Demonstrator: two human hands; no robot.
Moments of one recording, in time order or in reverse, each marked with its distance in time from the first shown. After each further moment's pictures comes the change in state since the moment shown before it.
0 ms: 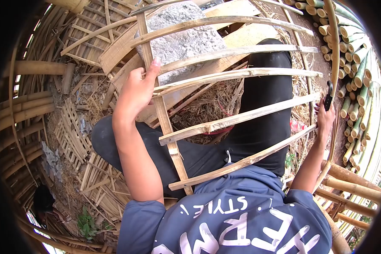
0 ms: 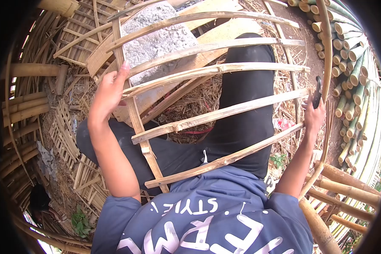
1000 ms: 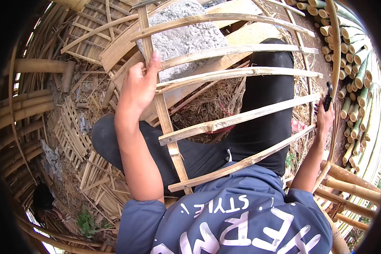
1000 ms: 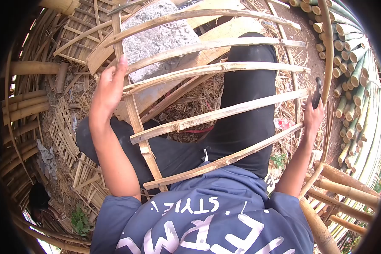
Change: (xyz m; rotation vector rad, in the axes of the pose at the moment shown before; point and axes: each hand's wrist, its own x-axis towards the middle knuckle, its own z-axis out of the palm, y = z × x) left_hand 0.008 -0.012 0.003 -0.004 0.124 0.224; right_hand -0.003 0.002 0.008 0.031 -0.002 0.017
